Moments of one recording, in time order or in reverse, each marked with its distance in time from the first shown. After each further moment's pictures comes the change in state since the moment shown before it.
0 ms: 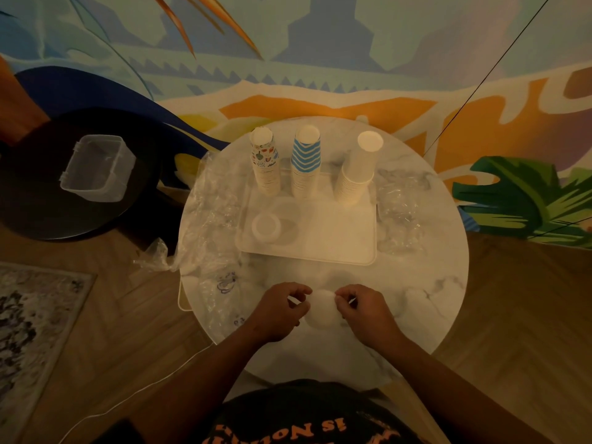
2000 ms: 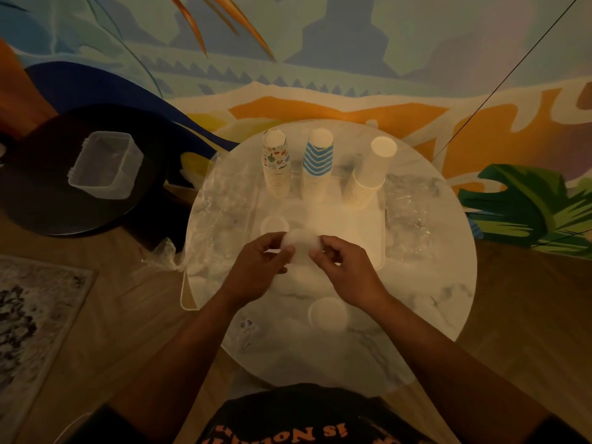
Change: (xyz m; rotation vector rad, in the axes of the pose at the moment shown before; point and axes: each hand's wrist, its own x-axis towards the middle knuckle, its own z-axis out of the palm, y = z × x) left_hand 0.014 0.047 -0.085 -0.439 0.171 0.091; right_hand 0.051 -0.089 -0.011 0.255 0.026 -0.283
